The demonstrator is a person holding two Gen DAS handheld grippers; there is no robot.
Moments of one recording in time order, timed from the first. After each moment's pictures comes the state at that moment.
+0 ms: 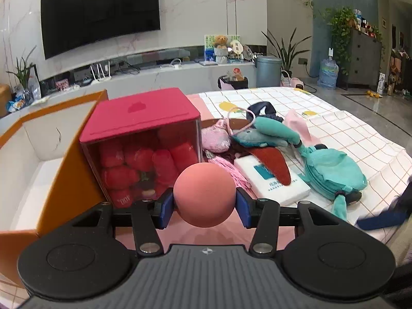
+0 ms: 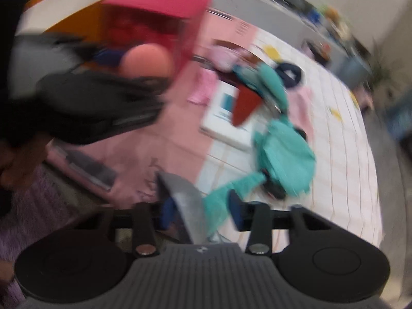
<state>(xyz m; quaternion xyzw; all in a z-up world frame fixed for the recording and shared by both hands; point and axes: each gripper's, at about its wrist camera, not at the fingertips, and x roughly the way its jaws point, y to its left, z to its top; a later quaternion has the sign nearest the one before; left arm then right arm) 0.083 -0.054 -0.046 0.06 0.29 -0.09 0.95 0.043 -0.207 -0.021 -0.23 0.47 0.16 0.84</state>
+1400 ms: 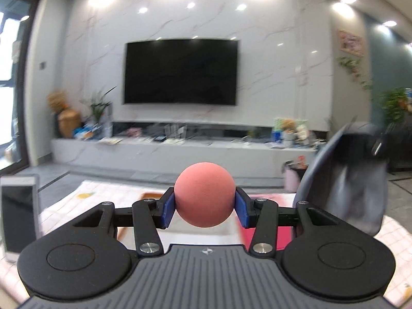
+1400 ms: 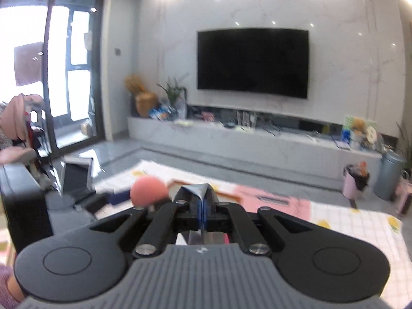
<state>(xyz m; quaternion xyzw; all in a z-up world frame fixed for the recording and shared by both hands) 0.034 0.070 0.087 -0.03 0.14 0.07 0.99 0.028 -0.111 0.174 -0.04 0.18 0.30 0.94</state>
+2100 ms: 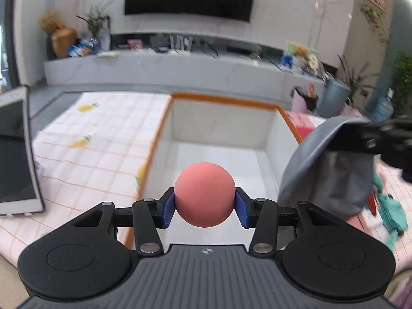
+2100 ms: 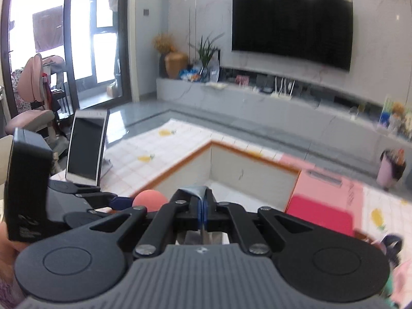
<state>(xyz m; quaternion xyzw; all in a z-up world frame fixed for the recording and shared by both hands) 0.069 0.165 0.013 -0.06 0.34 0.02 0.94 0.101 -0.015 0.088 -0.08 0.26 0.35 0.89</state>
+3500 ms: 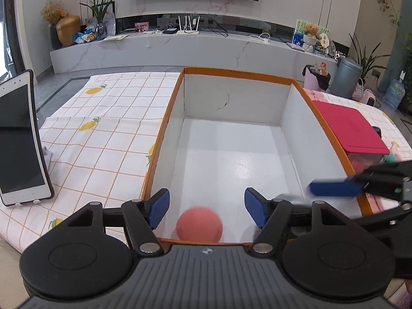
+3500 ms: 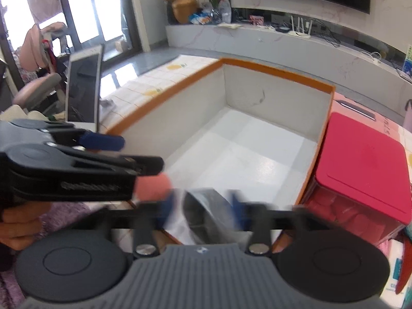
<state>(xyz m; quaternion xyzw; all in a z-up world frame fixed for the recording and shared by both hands) 0.075 0.173 0.006 -0.04 0.38 0.06 0.92 0.122 -0.004 0.014 -0.09 0.38 0.38 0.84</state>
